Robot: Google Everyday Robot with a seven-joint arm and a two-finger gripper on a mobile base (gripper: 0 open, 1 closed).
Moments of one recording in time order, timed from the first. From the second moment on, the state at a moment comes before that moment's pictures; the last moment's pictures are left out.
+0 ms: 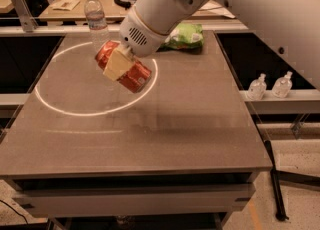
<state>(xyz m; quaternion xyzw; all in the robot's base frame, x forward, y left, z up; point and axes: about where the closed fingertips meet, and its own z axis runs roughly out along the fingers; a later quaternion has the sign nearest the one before) 0.537 0.087 0.942 -0.55 0.77 0.21 0.23</state>
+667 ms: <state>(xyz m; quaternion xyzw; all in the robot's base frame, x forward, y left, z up) 0.533 0.089 0.919 -0.52 0.74 0.31 0.30</state>
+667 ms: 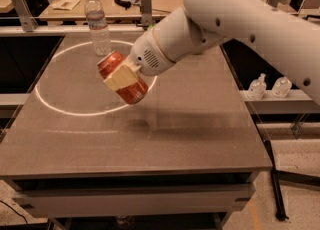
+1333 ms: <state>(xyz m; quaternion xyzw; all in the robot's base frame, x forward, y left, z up) 0.531 0.082 0.905 -0.52 0.65 0.38 0.39</state>
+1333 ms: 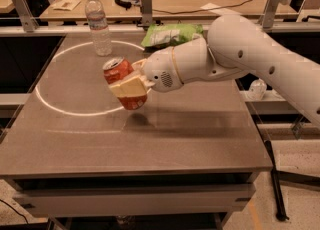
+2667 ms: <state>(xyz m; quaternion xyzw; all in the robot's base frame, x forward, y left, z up) 0.517 0.053 0.878 -0.48 0.61 0.42 0.47</state>
